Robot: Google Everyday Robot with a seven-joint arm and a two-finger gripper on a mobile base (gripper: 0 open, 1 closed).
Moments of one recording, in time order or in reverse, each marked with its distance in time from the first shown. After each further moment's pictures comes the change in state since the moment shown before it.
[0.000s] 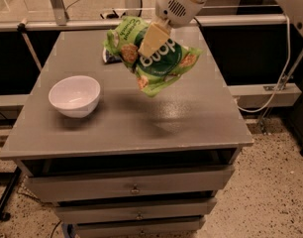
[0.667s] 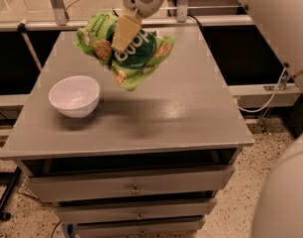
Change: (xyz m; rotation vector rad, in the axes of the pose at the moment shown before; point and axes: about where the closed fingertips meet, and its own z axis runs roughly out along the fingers) arm -0.058 0.015 0.019 -0.065 0.035 -0.133
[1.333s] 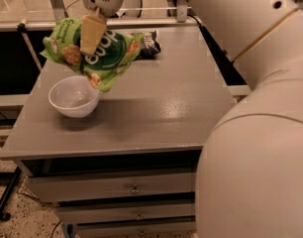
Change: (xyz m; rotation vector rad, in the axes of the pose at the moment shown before) arm -0.060 0.020 0.035 -0.105 0.049 -0.128
